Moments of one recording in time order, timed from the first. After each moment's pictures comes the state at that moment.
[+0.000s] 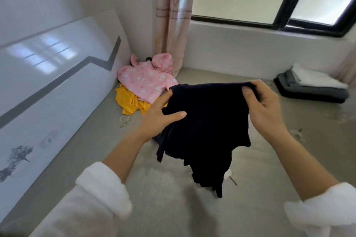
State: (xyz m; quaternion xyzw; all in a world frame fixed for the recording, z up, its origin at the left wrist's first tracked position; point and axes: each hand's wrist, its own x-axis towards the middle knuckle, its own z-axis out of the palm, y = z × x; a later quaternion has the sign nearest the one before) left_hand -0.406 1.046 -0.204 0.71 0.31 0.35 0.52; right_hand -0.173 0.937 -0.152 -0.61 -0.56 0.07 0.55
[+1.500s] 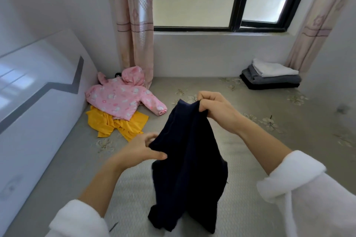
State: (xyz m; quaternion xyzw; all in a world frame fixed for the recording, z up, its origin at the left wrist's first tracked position) left_hand -0.416 1.061 -0.231 0.74 0.30 0.09 0.60; right_hand -0.185 0.966 -0.154 -0.57 -0.52 0.37 0.52
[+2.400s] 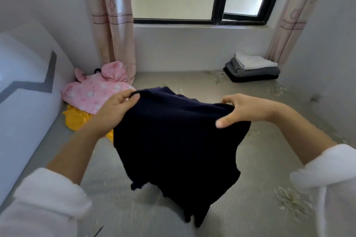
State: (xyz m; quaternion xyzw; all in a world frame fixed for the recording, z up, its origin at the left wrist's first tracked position) left_hand -0.378 1.096 -0.170 0.75 0.22 0.28 0.56; right_hand -0.104 0.897 -0.120 -0.78 -0.52 0.32 0.15
